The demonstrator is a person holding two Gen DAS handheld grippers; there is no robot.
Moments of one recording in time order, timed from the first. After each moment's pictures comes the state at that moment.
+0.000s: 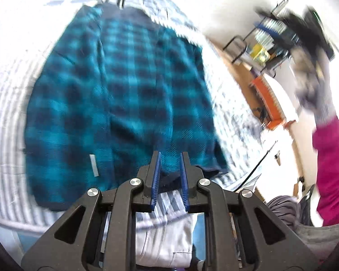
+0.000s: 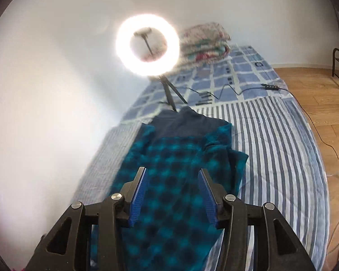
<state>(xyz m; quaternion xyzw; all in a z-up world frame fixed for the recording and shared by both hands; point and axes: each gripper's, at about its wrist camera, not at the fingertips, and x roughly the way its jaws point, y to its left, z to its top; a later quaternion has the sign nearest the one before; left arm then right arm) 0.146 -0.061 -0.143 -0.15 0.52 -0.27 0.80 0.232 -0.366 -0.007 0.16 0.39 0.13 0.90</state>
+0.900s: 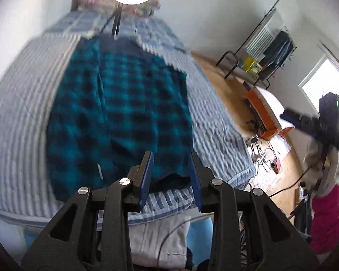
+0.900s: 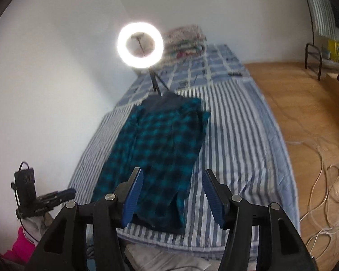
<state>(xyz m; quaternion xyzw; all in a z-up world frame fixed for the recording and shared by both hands) 0.127 -0.062 -0.089 -0.15 0.49 -0.27 0.82 0.049 -0.381 -0.012 0.15 0.43 0.08 0.89</state>
